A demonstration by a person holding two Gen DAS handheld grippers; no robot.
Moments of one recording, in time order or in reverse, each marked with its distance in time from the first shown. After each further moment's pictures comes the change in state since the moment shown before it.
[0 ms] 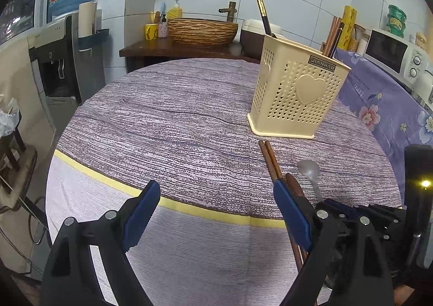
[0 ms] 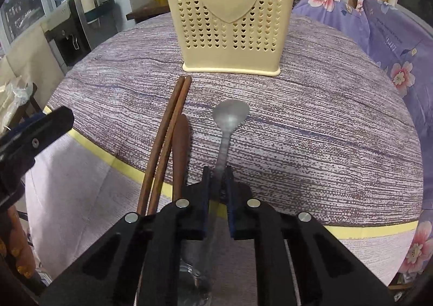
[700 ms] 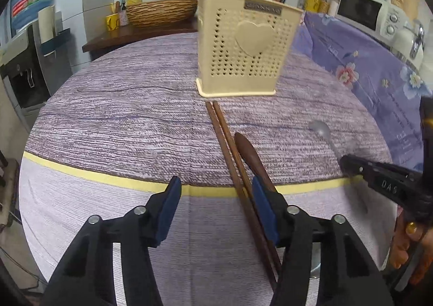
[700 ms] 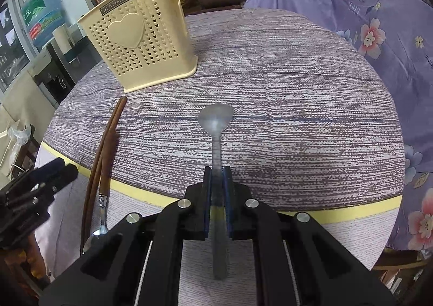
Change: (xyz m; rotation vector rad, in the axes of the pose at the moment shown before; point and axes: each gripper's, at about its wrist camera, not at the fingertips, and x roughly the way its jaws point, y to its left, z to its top) left arm 0.021 -0.056 -0.027 0.155 0.129 -0.077; right arm -0.030 -0.099 -0.021 0.183 -0.055 0.011
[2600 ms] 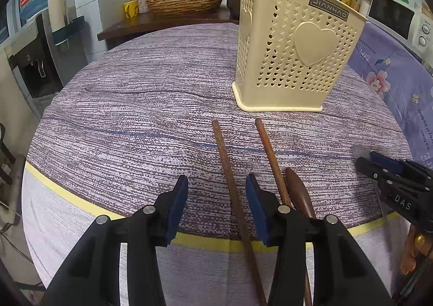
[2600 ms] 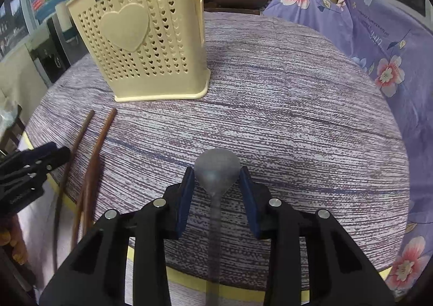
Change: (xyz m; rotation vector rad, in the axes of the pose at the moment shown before) left arm 0.038 0.031 0.039 -0.076 0.056 0.091; right arm 0.041 0.021 0.048 -0.138 0.015 -0.040
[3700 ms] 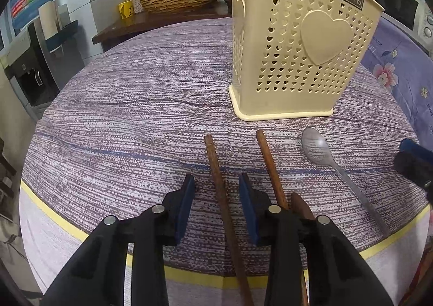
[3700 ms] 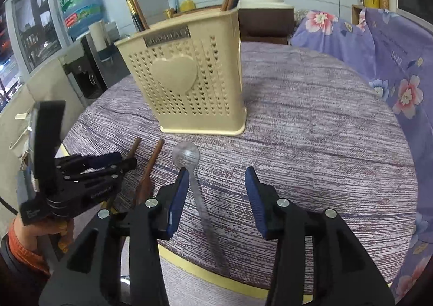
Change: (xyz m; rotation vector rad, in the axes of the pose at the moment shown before) left arm 0.026 -0.012 0.021 0.042 0.029 0.039; right arm -0.031 0.016 0.016 -0.039 -0.104 0.158
